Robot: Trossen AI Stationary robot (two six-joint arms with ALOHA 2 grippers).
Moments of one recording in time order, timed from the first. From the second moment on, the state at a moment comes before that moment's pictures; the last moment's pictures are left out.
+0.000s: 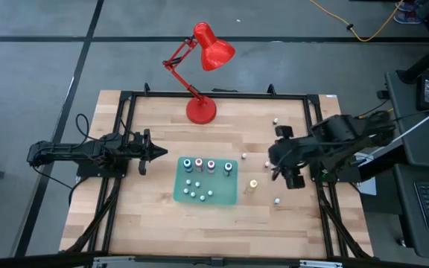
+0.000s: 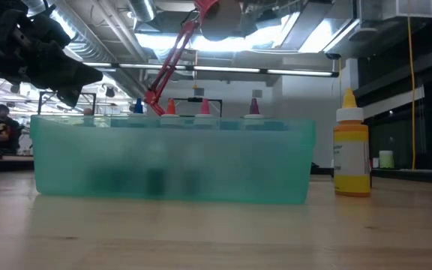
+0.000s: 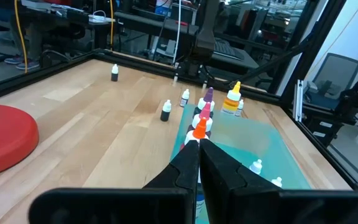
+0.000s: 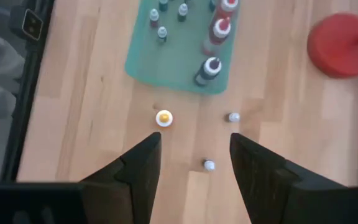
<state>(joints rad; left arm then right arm) 0.07 0.12 0.01 0.03 -0.01 -0.25 0.37 1.46 1.84 -1.48 0.16 0.18</state>
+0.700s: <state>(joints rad) 0.07 0.12 0.01 0.03 -0.01 -0.25 0.24 1.14 0.84 -0.67 -0.08 0.15</state>
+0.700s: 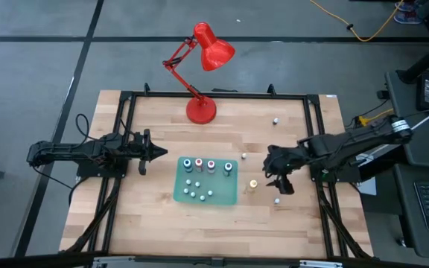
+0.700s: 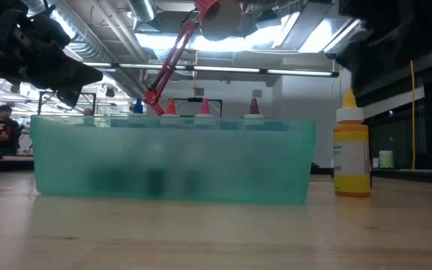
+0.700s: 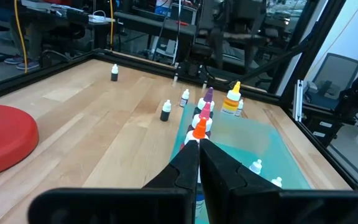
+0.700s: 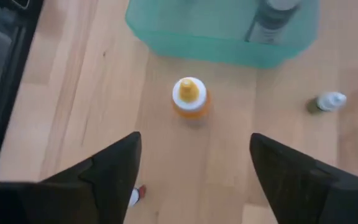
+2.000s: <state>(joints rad) 0.07 0.12 0.01 0.03 -0.01 -0.25 0.23 1.48 0.78 -0.35 -0.13 -0.03</state>
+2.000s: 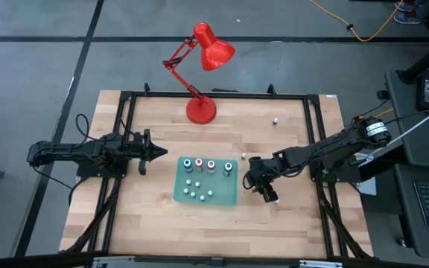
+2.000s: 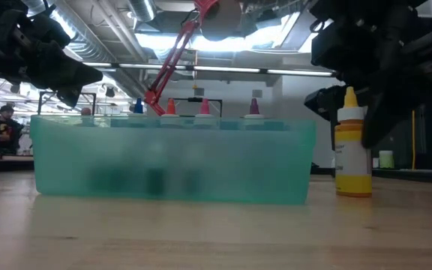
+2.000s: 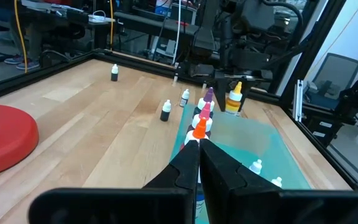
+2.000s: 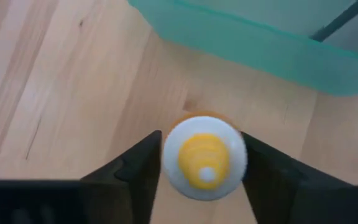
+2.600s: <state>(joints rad) 0.07 0.12 0.01 0.03 -0.01 -0.25 0.22 1.47 0.98 -0.59 -0.21 -0.04</state>
